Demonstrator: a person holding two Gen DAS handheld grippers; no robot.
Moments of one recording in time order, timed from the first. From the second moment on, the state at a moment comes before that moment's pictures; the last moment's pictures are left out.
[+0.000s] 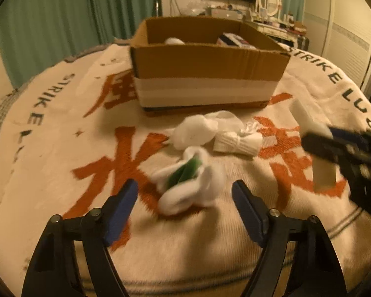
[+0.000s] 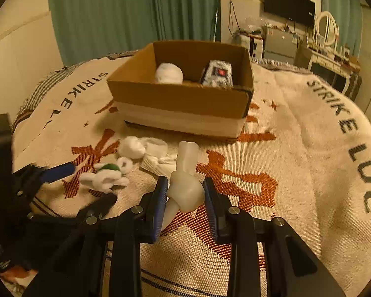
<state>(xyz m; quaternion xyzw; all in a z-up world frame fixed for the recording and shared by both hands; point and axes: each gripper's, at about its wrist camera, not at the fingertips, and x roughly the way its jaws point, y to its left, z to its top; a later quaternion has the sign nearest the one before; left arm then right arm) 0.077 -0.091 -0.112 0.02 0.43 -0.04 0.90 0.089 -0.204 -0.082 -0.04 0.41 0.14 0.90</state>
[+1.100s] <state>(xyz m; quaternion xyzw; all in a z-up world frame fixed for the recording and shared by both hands) 0.029 -0.087 0.028 0.04 0.29 -0.10 0.95 0.043 -0.200 0.027 -0.06 0.32 0.15 0.93</state>
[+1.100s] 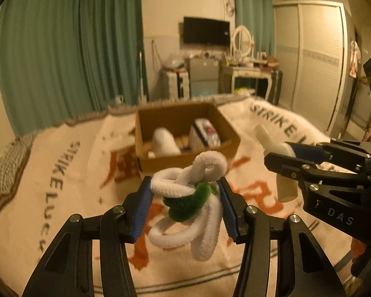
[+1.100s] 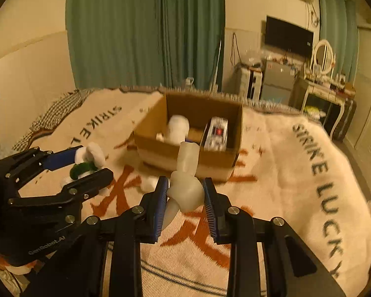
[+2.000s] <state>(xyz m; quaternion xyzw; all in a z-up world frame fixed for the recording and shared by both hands) 0.239 -0.087 -0.015 0.03 0.35 -0.07 0.93 0.282 -0.186 0.009 -0.02 0.34 0.17 0.92</state>
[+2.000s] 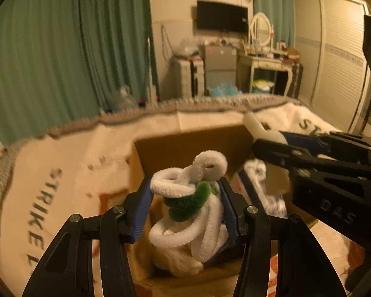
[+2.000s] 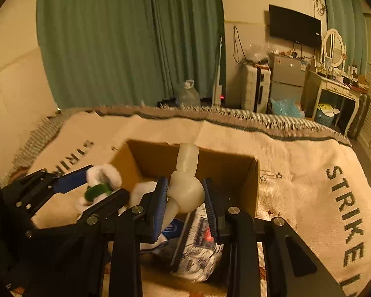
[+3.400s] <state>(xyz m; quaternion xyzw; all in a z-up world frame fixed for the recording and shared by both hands) 0.019 -0.041 0.069 0.09 0.22 -0.04 0.97 0.030 -0.217 0.090 -0.02 0.29 0.16 0.94</state>
